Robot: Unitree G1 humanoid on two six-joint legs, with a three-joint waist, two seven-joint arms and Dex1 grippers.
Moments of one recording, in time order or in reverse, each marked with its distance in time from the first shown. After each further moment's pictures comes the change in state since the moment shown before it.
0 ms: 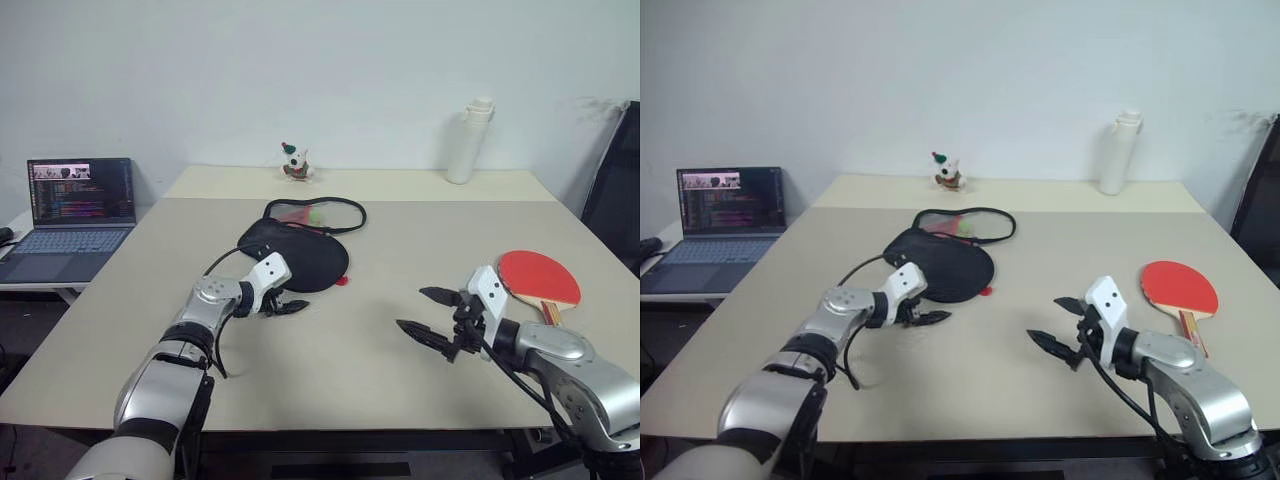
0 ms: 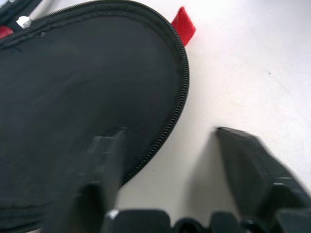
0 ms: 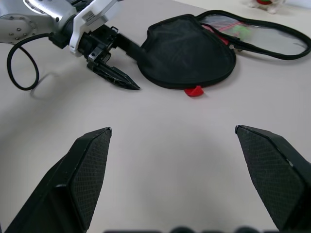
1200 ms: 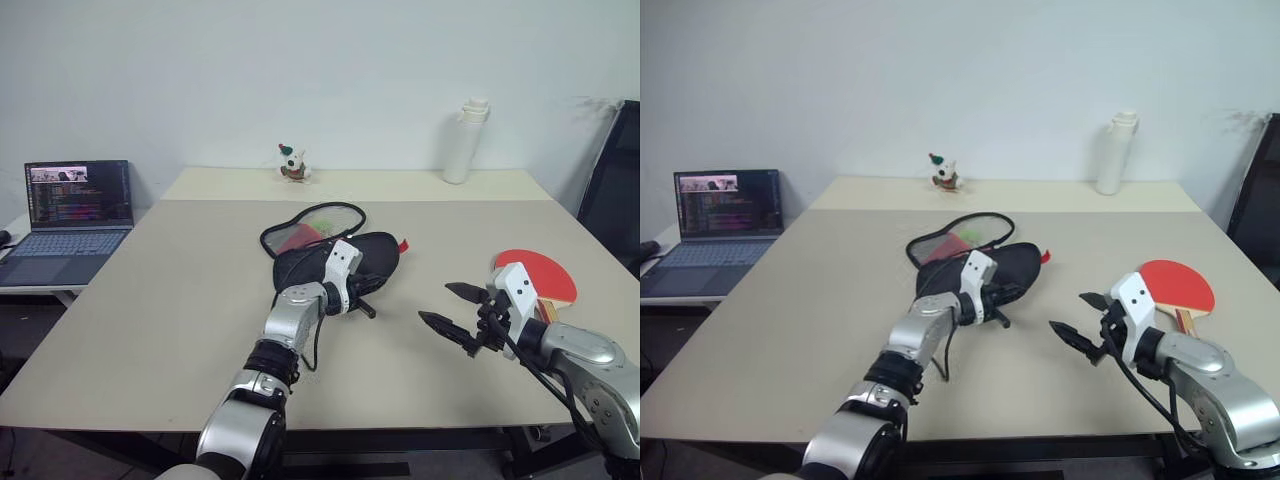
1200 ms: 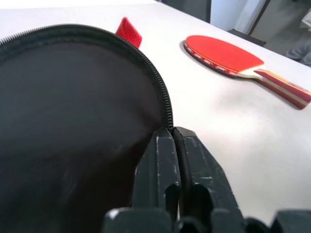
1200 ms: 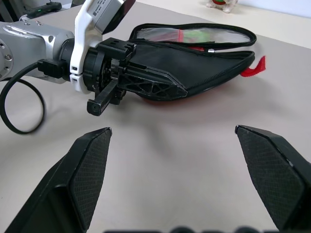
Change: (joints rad) left arm 0.150 -0.420 0.106 -0.614 -0.225 0.661 0.240; right arm 0.051 -0.042 -0.099 -0.013 0.035 0.019 -0.032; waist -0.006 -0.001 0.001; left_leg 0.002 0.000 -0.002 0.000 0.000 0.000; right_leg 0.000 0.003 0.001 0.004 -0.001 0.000
